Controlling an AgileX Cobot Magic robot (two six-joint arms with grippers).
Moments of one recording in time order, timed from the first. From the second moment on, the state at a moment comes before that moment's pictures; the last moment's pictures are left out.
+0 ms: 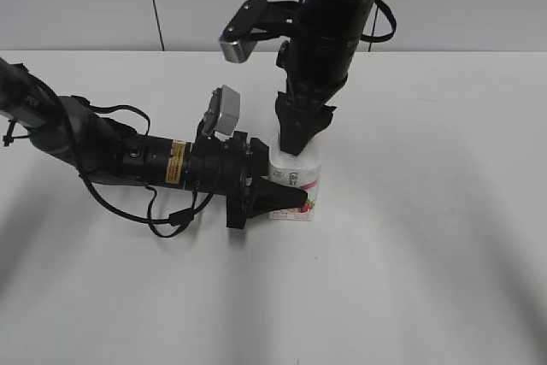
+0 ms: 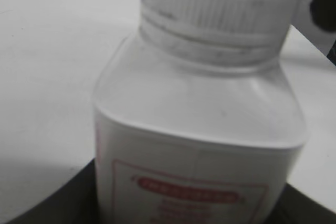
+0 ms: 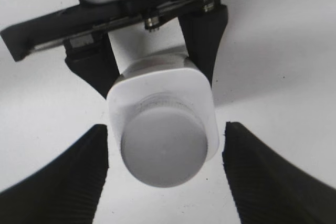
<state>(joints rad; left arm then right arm) -0.33 2.43 -1.28 1.47 -1.19 -0.69 0.57 2.13 -1.81 0.21 1.22 -0.87</state>
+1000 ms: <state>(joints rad) -0.33 2.43 -1.28 1.46 -1.19 -0.70 0.57 2.12 -1.83 0.21 1.22 0.20</state>
